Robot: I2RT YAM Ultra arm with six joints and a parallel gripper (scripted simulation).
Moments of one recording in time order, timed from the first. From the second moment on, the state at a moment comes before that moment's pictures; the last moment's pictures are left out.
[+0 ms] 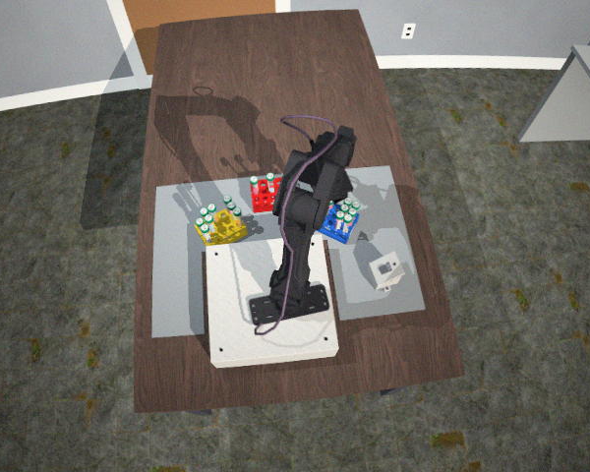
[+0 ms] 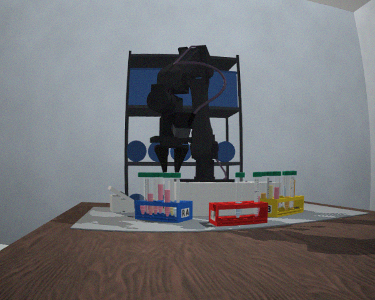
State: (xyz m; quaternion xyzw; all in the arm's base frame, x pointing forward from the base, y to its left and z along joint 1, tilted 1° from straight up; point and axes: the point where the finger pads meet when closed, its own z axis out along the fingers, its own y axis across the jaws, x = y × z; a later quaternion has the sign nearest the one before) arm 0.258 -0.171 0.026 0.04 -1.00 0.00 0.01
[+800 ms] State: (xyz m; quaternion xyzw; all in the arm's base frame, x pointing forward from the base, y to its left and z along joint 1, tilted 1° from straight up) arm 0.258 -0.171 0.065 0.04 -1.00 -0.01 0.01
